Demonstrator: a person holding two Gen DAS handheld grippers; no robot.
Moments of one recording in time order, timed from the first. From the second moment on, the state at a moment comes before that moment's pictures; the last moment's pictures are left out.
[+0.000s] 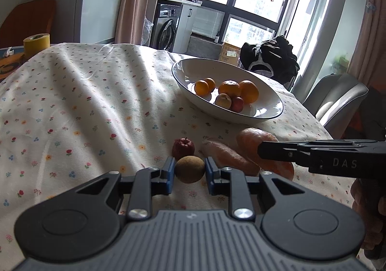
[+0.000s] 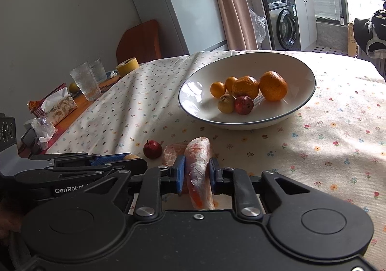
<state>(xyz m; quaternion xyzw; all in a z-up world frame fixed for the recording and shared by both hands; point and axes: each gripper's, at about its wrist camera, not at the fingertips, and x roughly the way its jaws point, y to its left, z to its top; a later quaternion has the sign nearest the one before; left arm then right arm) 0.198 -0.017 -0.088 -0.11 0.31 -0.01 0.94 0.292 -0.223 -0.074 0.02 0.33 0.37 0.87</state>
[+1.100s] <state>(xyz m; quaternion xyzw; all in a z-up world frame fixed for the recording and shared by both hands) 0.255 -0.032 -0.041 -0.09 0.27 -0.02 0.96 0.333 -0.256 -0.030 0.07 0.25 0.31 0.91</state>
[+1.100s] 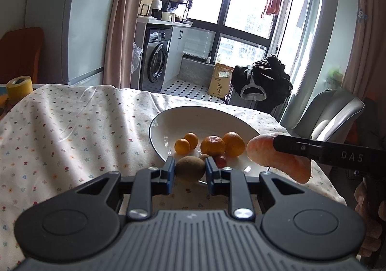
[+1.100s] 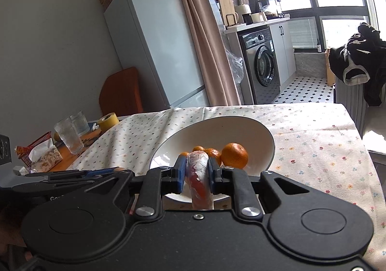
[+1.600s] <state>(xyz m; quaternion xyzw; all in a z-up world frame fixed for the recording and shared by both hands) 0.306 -0.041 -0.042 -0.08 0.28 -0.03 0.96 0.378 -0.258 -0.025 0.08 0.23 0.27 0.93</state>
